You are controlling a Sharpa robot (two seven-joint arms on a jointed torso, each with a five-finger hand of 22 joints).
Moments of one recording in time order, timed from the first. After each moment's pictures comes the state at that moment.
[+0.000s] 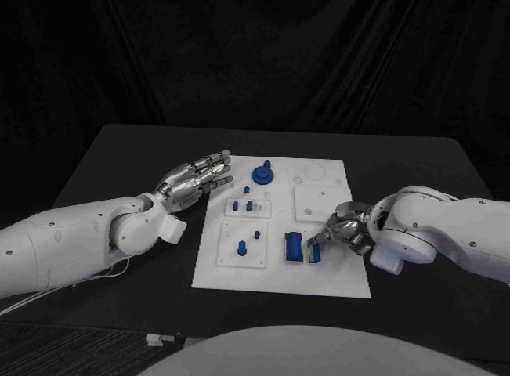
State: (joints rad) left arm 1.10 -0.85 -0.21 1.33 -0.02 0.21 0.56; left_hand 1.47 0.21 -0.11 0.15 0.62 0.20 0.07 0.03 0.03 0.02 0.18 0.15 0.02 0.01 0.18 0.03 0.01 0.14 0.03 0.23 0.01 0.06; right arm 1.21 -0.88 -0.21 1.70 -0.74 -0.08 -0.60; right_hand 1.09 -0.02 0.22 -0.01 0.48 1.04 0.06 0.20 0.53 1.47 -0.01 1.57 1.31 1.47 -0.07 1.57 1.31 0.06 1.46 0.03 1.30 1.31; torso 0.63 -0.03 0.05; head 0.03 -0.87
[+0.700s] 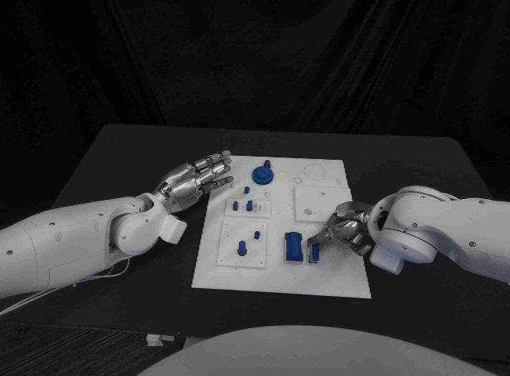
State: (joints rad) left arm 1.10 -0.84 -0.21 1.33 -0.02 0.21 0.56; left_hand 1.47 0.21 -0.11 0.15 0.62 0.20 0.07 0.03 0.03 0.02 0.18 0.15 0.02 0.01 0.18 0.03 0.01 0.14 0.03 0.23 0.01 0.06; right arm 1.21 -0.88 -0.21 1.70 -0.75 -0.08 -0.60; right_hand 1.06 -0.02 0.20 0.03 0.36 1.04 0.06 0.21 0.53 1.47 -0.01 1.57 1.31 1.47 -0.07 1.57 1.31 0.06 1.46 0.03 1.28 1.31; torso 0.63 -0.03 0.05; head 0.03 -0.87
